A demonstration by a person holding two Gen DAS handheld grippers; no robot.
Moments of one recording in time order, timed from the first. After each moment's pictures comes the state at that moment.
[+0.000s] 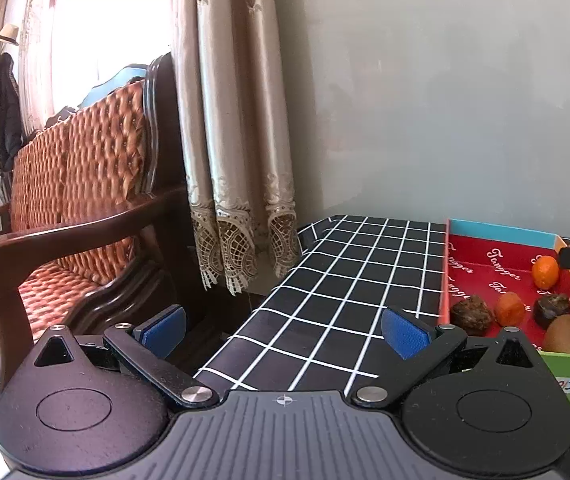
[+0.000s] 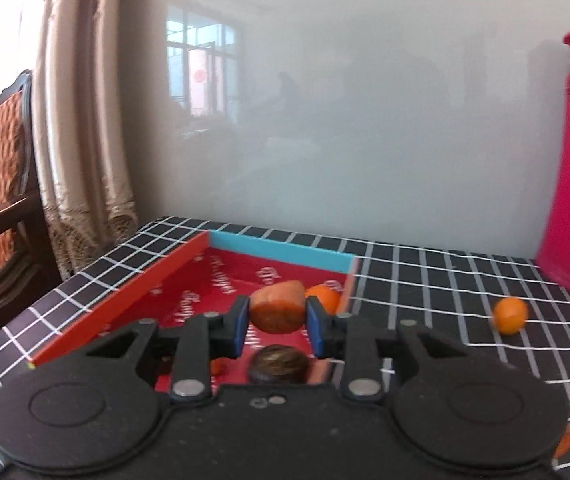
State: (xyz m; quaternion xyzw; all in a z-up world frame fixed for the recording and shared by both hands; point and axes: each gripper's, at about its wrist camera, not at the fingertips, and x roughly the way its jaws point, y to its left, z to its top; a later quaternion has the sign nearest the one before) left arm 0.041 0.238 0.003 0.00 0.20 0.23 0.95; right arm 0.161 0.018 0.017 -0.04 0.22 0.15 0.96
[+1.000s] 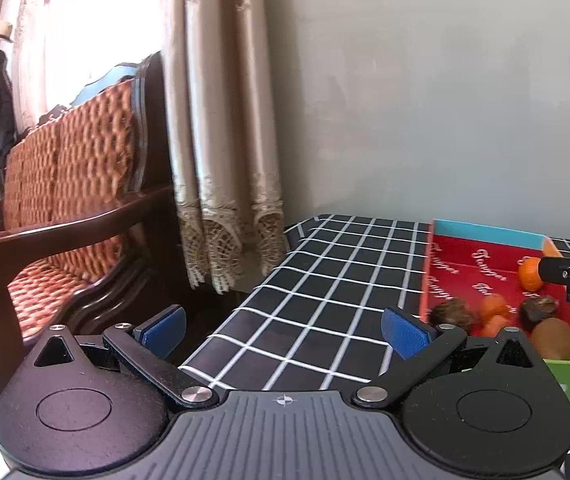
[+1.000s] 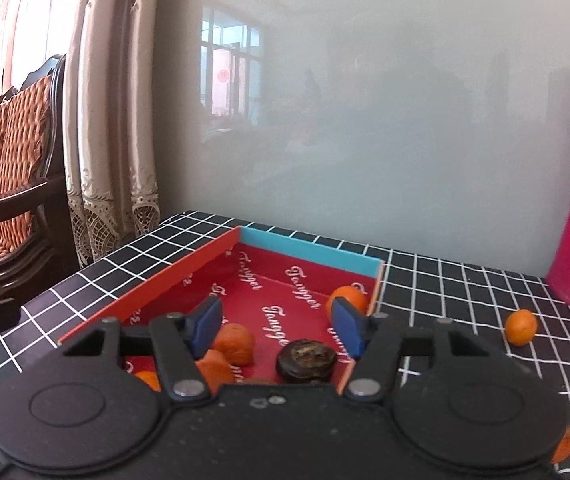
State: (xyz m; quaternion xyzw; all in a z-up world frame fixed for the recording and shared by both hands) left arm 0.050 0.221 0.004 0.00 0.20 0.22 0.96; right arm 0.146 0.018 0.020 -0.07 0.20 0.16 0.96
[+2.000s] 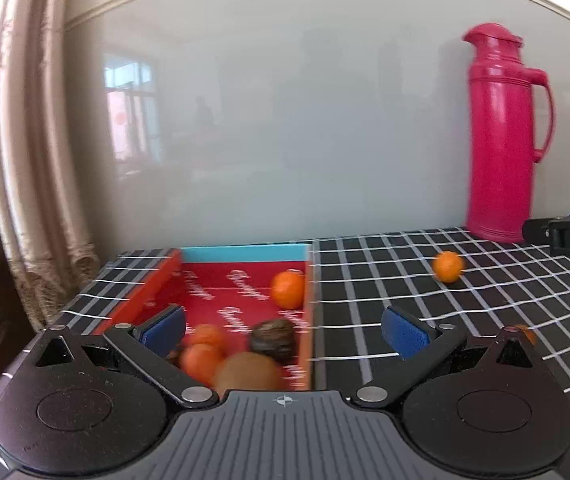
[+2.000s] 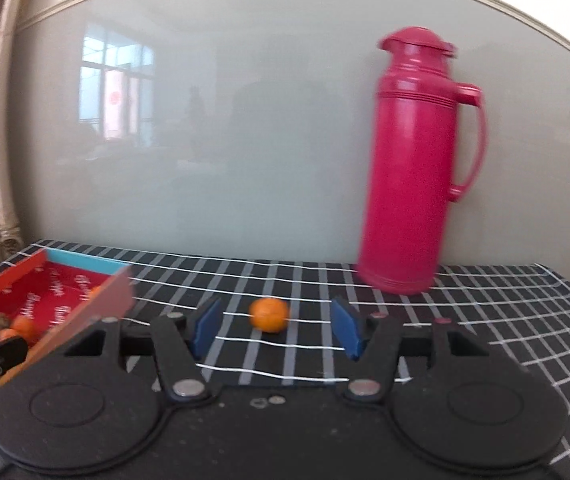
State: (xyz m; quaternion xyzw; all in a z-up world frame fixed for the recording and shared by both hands) left arm 0.091 0.024 0.012 0.04 0.18 0.03 0.98; right arm 0.121 -0.186 0.040 -0.03 0.18 -0.01 0.98
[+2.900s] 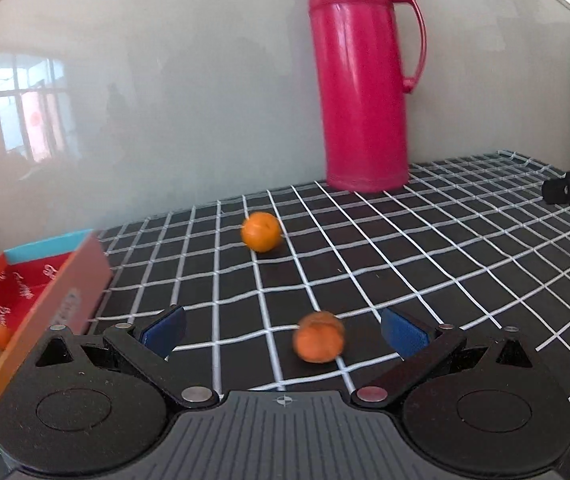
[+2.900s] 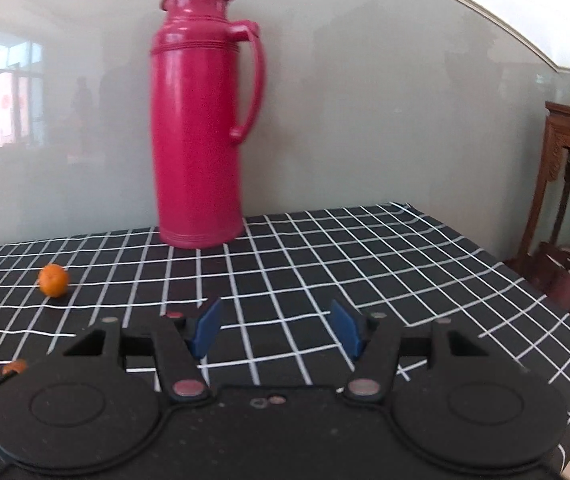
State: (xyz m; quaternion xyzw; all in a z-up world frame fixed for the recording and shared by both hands) left arm 0.123 -0.141 -0.025 0.09 0.24 -0.08 0.96; right arm 0.099 -0.346 0.014 0.02 0.21 -0.16 0.96
